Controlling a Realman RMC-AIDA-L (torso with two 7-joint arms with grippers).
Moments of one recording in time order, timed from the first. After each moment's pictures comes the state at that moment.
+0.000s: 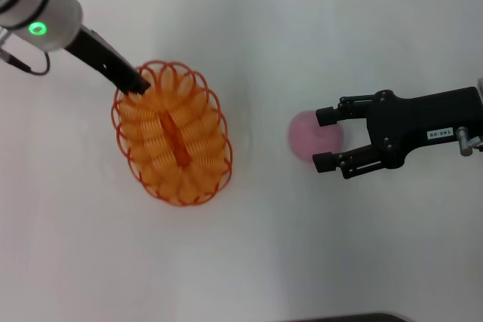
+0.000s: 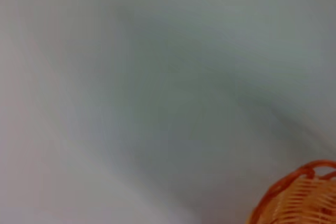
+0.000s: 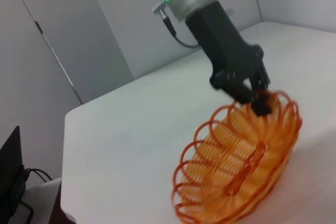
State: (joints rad) left arm -0.93 -2.14 0.97 0.88 2.80 1.44 -2.22; right arm 0.53 2.06 -0.62 -0.68 -2.23 -1.78 1.41
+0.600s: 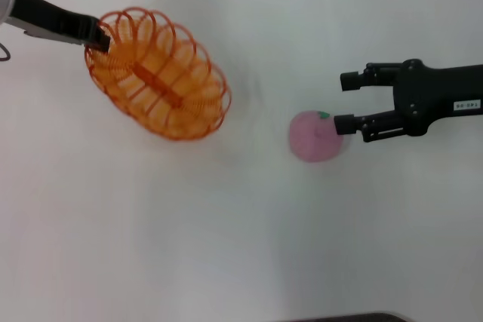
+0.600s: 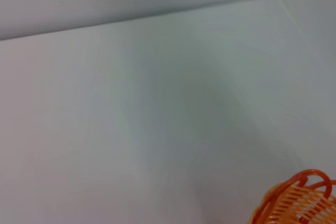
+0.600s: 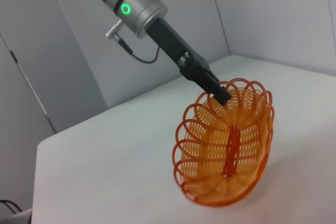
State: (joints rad) left arm -0.83 -2.15 0.77 1.10 2.77 1.50 -2.55; right arm 0.53 2.03 -0.52 -0.68 -2.21 -1.80 1.41
